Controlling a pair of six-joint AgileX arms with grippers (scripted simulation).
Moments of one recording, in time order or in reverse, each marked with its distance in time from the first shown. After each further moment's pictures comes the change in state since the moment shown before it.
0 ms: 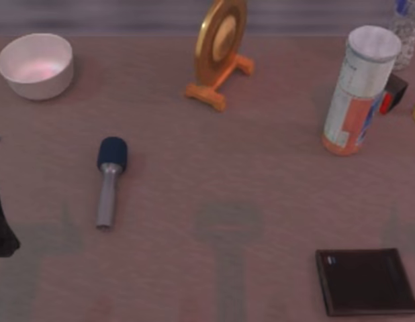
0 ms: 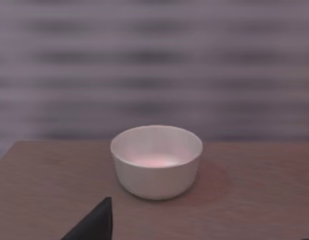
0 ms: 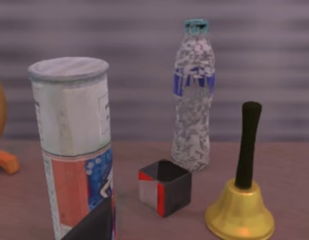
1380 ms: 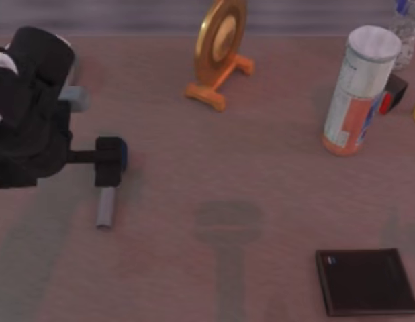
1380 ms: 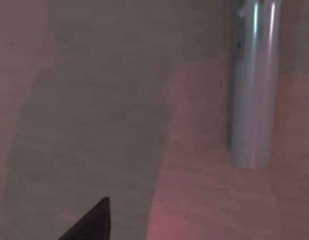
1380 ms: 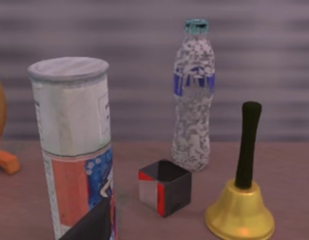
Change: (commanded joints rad) left arm -0.309 1.579 1.042 -0.761 -0.043 -0.276; right arm 0.000 0.000 0.000 0.000 0.000 0.000
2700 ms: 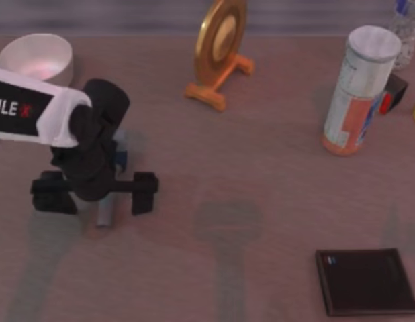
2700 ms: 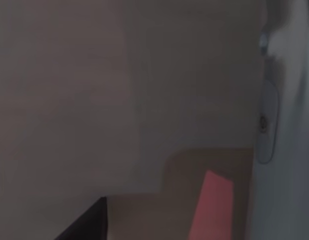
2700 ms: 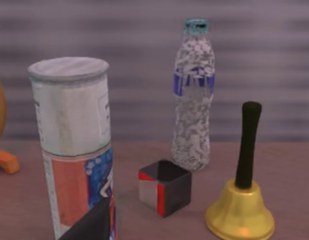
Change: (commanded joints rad) left arm -0.036 0.473 0.054 0.237 -0.004 -0.028; right arm 0.000 0.000 0.000 0.000 0.000 0.000
